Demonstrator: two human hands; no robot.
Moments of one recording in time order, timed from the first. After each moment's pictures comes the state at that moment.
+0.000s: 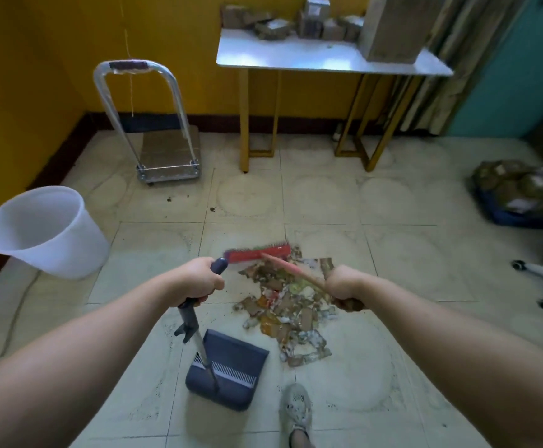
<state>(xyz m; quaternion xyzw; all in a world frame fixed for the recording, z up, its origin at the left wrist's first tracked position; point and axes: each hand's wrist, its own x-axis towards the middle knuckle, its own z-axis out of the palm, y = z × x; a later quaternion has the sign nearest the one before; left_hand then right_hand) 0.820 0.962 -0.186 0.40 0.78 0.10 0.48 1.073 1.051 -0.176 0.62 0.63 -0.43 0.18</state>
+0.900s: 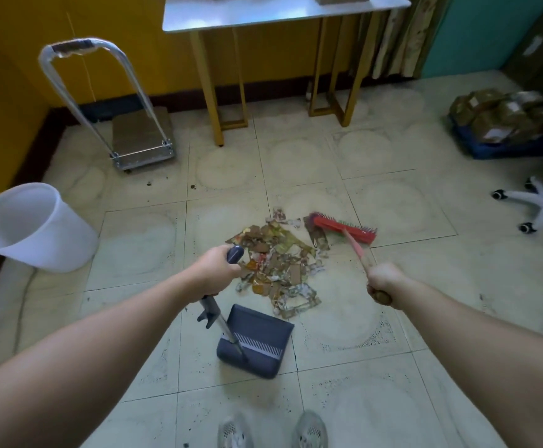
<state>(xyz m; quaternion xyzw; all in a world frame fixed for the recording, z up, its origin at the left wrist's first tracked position) 0.971 0.908 -0.197 0.48 0.76 0.08 0.42 1.264 0.983 -0.276 0.77 0.38 -0.50 -0.06</state>
